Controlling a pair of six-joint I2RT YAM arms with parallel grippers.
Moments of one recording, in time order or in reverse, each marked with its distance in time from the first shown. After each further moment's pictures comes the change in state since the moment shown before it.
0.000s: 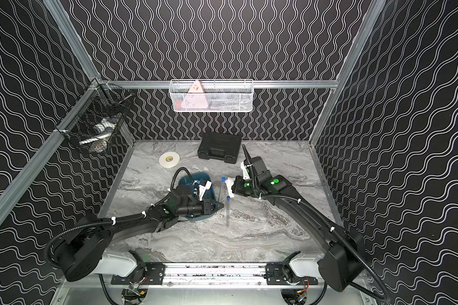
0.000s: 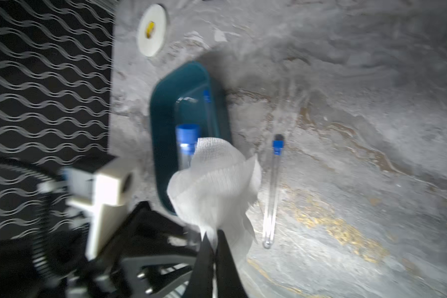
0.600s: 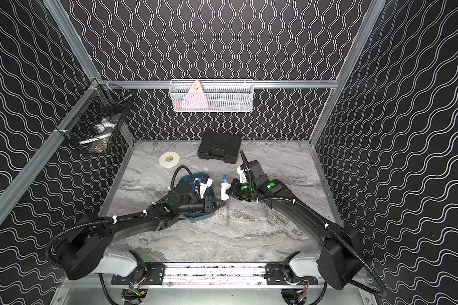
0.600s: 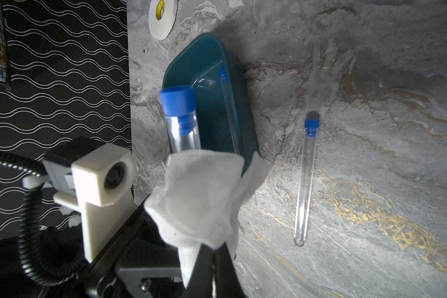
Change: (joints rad) left arm 0.000 0.003 0.026 0.020 0.013 -0.017; right arm 0.018 0.039 -0.094 0.100 -0.077 0.101
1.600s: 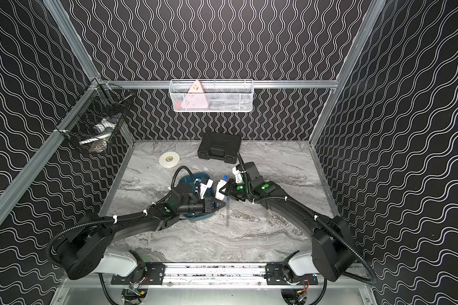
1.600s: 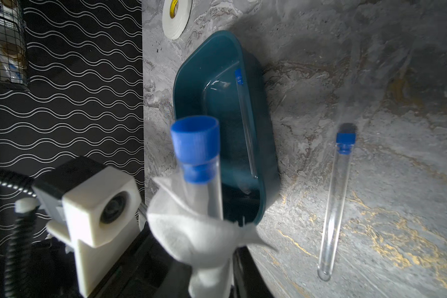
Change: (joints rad) left arm 0.000 0.003 -0.001 -0.008 0.016 -0.001; right arm 0.005 0.074 -0.055 0.196 -0.047 0.037
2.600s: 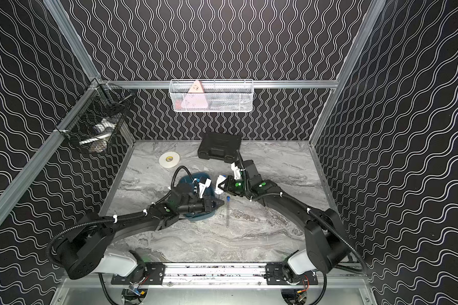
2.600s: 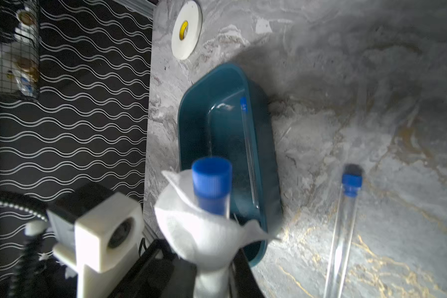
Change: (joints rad) left arm 0.008 0.002 -0.003 -0.009 -0.040 -0.026; right arm -0.038 0.084 0.026 0.123 -0.006 -0.043
